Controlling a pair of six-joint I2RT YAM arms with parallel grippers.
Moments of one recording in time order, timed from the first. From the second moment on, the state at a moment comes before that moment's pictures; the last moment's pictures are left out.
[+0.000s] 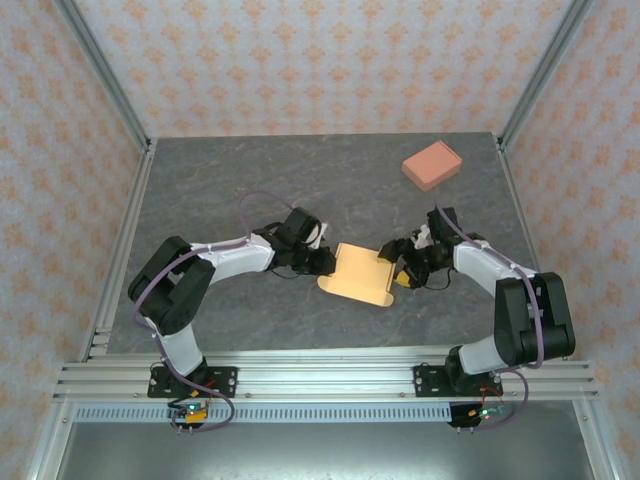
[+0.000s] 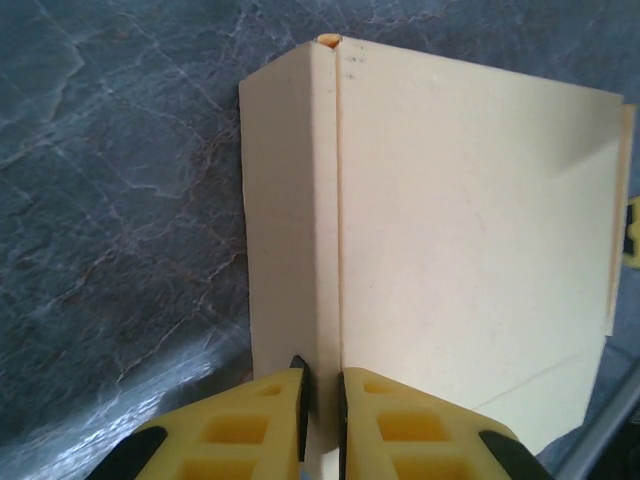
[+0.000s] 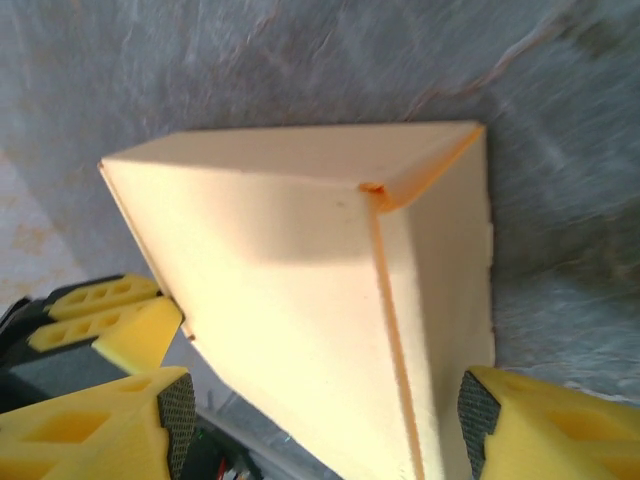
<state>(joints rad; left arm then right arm) -0.62 1.77 1.00 -0.22 0.40 -0.59 0.13 1.44 0.72 -0.48 -0.72 0.75</state>
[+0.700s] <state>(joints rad) -0.53 1.78 0.87 0.01 0.56 -0.68 0.13 1.42 0.70 -0.44 -0.73 0.76</state>
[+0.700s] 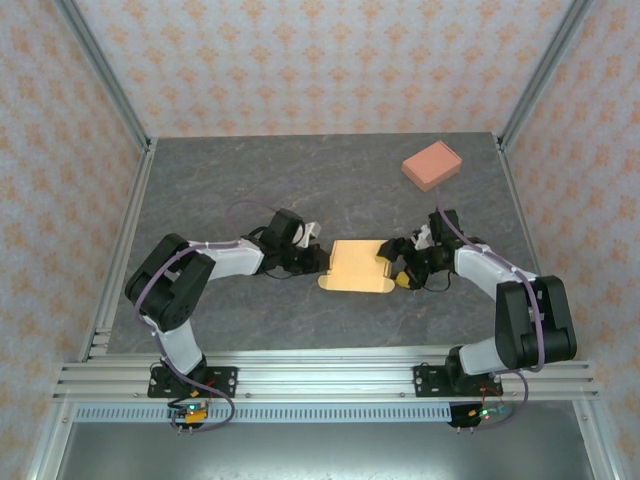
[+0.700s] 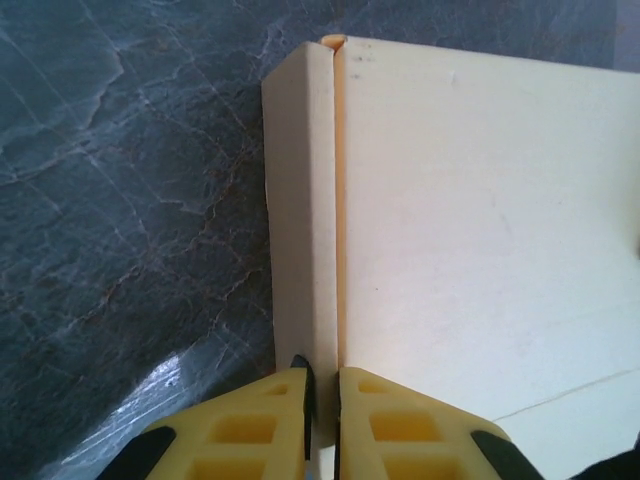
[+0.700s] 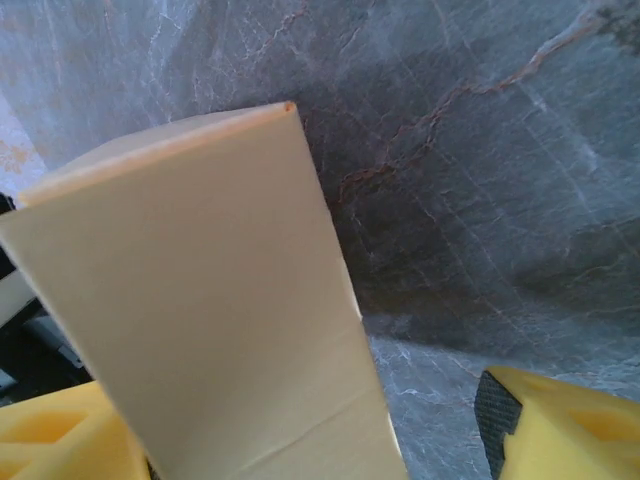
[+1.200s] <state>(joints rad) -0.52 1.80 0.85 0.06 0.57 -0.70 0.15 1.41 0.66 -0.17 -0.82 1.00</state>
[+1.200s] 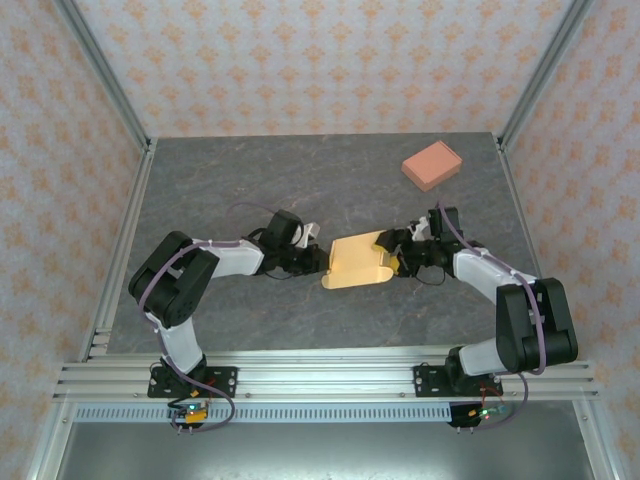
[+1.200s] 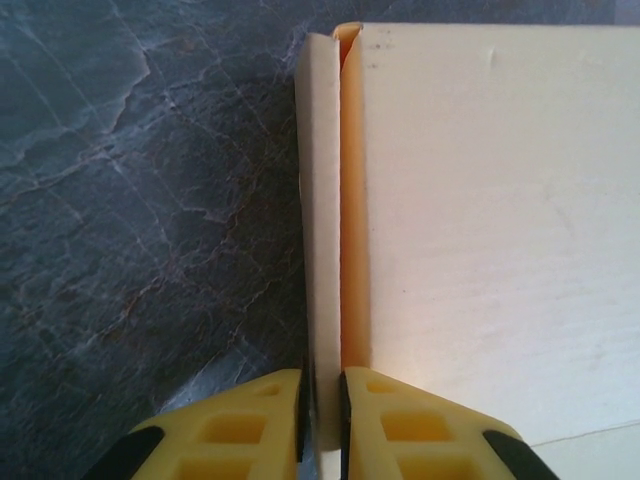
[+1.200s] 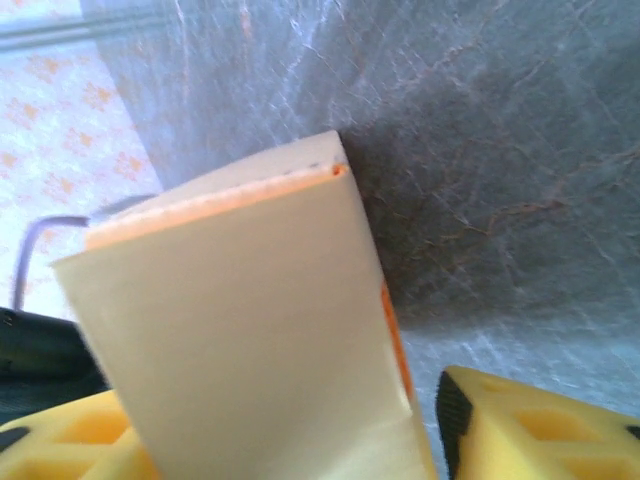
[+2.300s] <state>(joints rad) -0.97 1.57 0.73 0.16 -0.32 0.47 0.14 1.60 0.82 -0.51 -0.93 1.23</state>
